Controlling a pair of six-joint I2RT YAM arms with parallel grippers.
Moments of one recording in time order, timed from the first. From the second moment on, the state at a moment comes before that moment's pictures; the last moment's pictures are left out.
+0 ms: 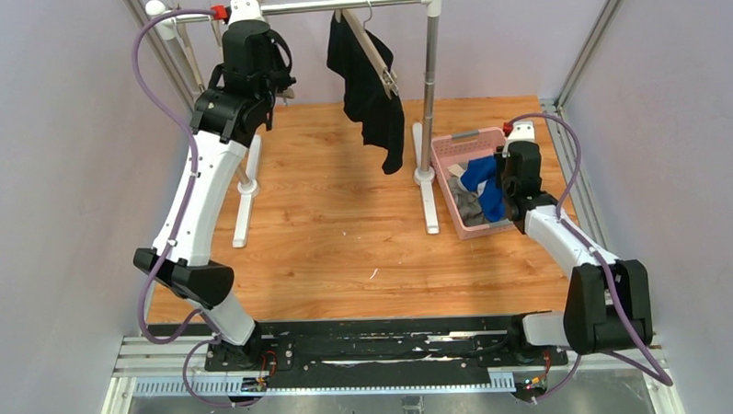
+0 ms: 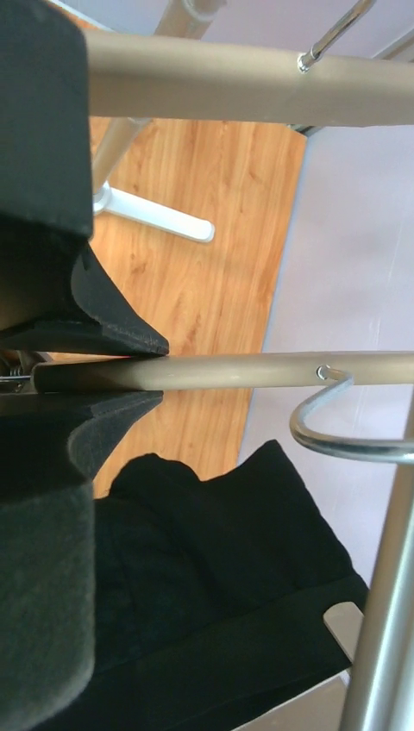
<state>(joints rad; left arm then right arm) -0.39 1.68 2.17 -0.73 -0.49 -0.32 0.10 1.30 0.78 0.10 0.31 -0.06</state>
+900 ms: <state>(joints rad) -0.38 1.38 1.98 -0.69 -0.44 -0.26 0.10 1.08 0.77 -0.01 0.11 -0.04</state>
